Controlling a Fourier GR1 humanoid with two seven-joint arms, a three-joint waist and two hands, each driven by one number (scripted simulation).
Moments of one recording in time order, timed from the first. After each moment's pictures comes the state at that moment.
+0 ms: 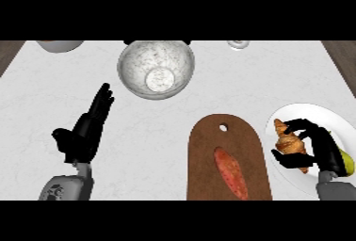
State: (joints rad) left arm -0.13 0.05 -0.03 -1.54 -0.06 0.05 0.07; right arm -0.08 -0.27 -0.11 -1.28 0.54 -0.11 0.00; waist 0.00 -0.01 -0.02
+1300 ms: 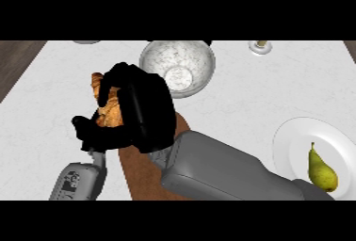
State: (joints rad) left arm -0.23 0.02 -0.08 -1.48 -0.07 0.03 0.10; right arm -0.99 0.00 0.76 -1.37 0.58 -0.59 0.77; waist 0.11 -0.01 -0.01
